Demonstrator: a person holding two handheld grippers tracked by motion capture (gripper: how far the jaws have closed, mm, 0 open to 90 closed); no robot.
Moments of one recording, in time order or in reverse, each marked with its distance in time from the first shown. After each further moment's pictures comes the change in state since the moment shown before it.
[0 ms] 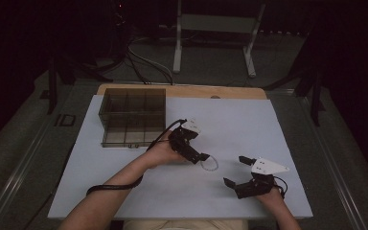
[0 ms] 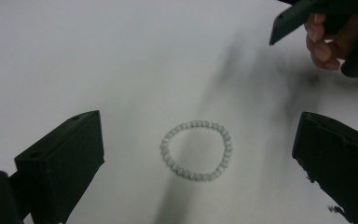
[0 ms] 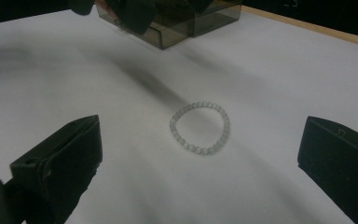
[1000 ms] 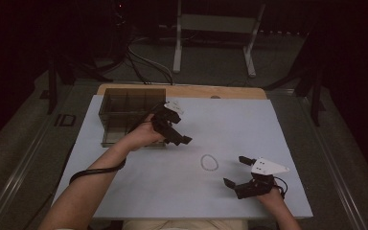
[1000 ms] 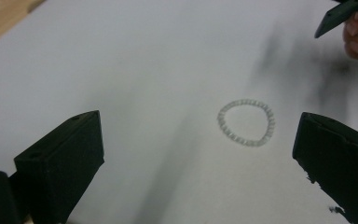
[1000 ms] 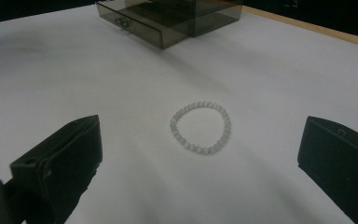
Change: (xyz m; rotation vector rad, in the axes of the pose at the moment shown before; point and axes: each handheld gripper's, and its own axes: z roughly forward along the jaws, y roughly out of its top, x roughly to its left) left arm 0.050 0.006 -0.047 0.071 0.055 -0.035; right arm 0.001 0.000 0.000 0.001 0.000 -0.004
